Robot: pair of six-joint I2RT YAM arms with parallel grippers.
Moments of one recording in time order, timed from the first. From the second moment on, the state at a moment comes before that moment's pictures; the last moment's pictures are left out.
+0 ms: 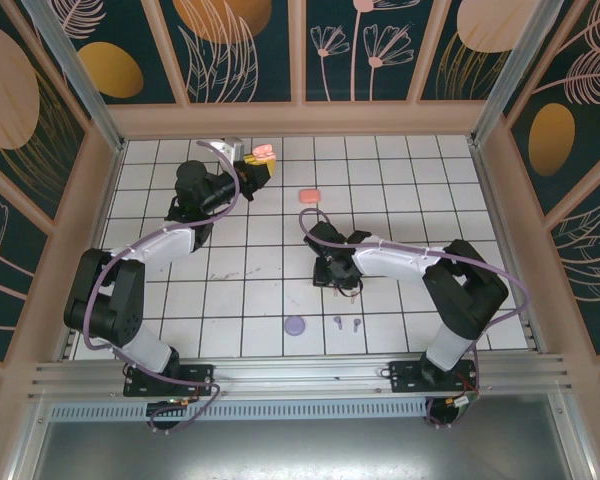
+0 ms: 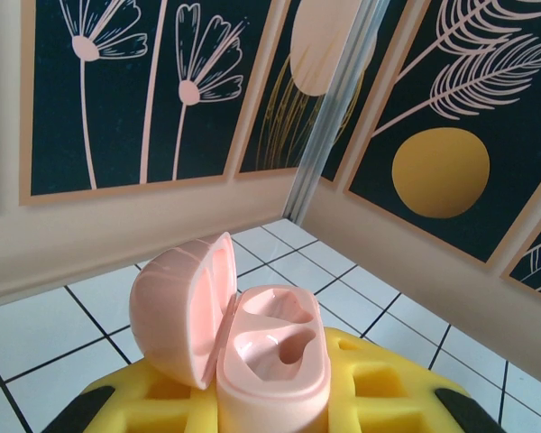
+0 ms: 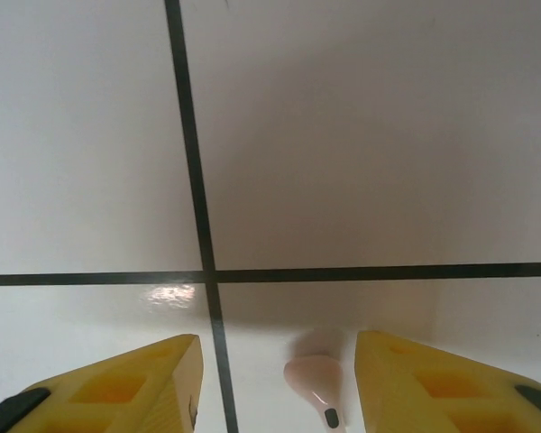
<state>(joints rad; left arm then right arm) -0.32 1.60 0.93 0.72 0.59 -0.35 0.84 1.69 0.99 -0.63 0.05 0.86</state>
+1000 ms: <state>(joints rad) -0.32 1.60 0.93 0.72 0.59 -0.35 0.85 1.69 0.96 -0.64 0.06 0.86</state>
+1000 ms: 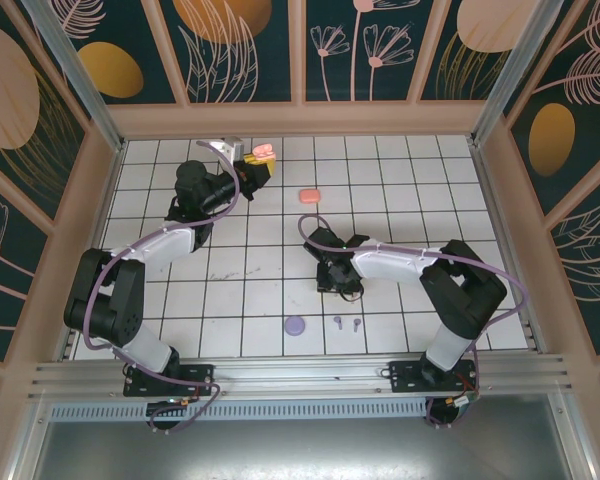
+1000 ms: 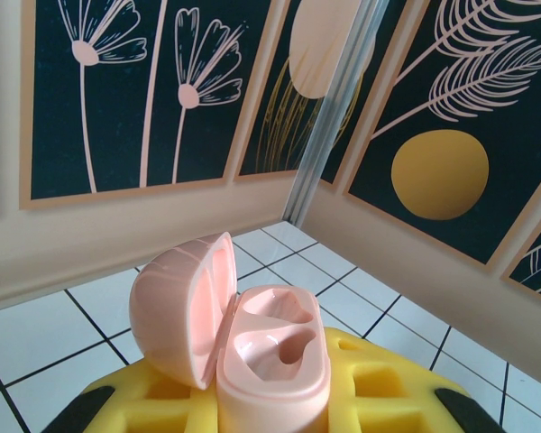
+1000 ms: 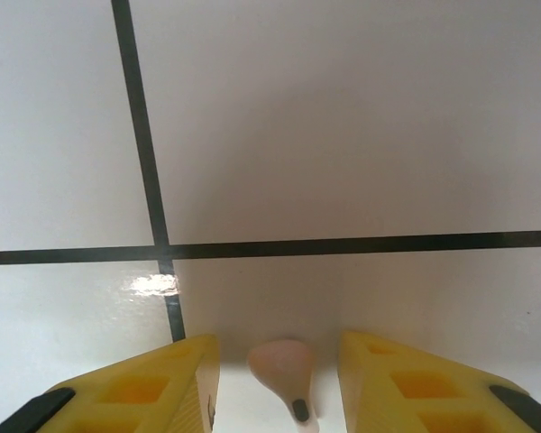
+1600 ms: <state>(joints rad) -0.32 1.60 0.93 0.72 0.59 -0.35 0.86 1.70 0.96 -0.64 0.08 0.86</state>
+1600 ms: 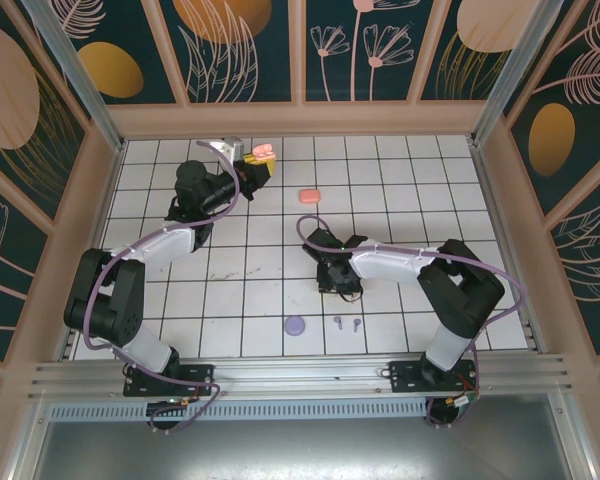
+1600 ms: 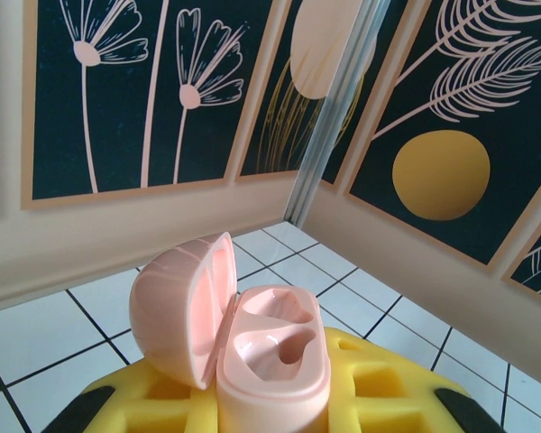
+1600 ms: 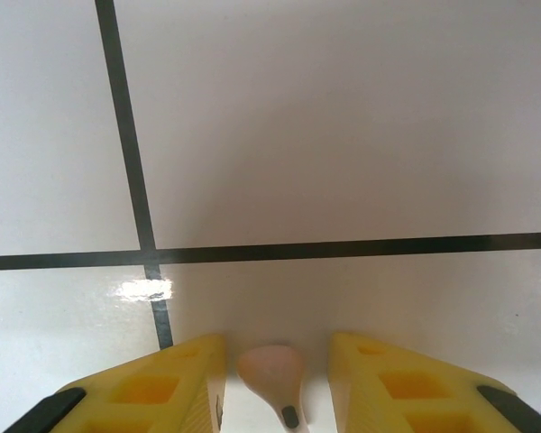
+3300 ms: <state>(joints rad) -0.32 1.60 0.93 0.72 0.59 -0.35 0.87 1.72 0.99 -0.66 0.09 0.86</state>
